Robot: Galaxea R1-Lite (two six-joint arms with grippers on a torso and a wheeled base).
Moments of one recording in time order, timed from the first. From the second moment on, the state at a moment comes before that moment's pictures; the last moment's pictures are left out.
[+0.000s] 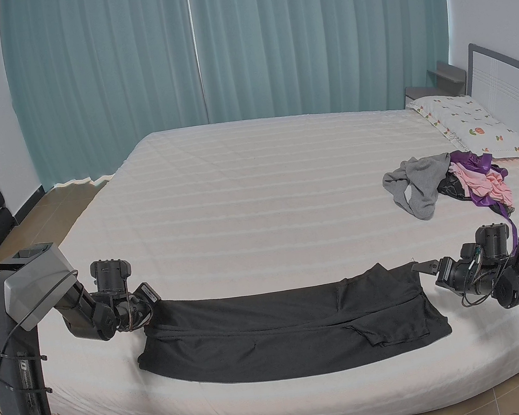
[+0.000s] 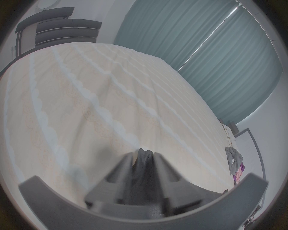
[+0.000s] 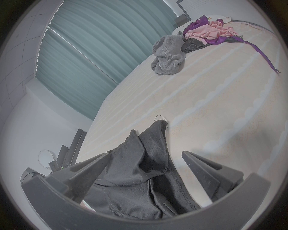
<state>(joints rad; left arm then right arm) -0.04 2.42 -1.05 -0.68 -0.03 -0.72 -0.07 2.29 -0.59 -1.12 0.42 0.56</state>
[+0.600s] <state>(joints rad) -0.01 2.41 -1.03 -0.69 -0.01 -0.76 -0.07 2.29 -0.59 -1.12 0.42 0.56</state>
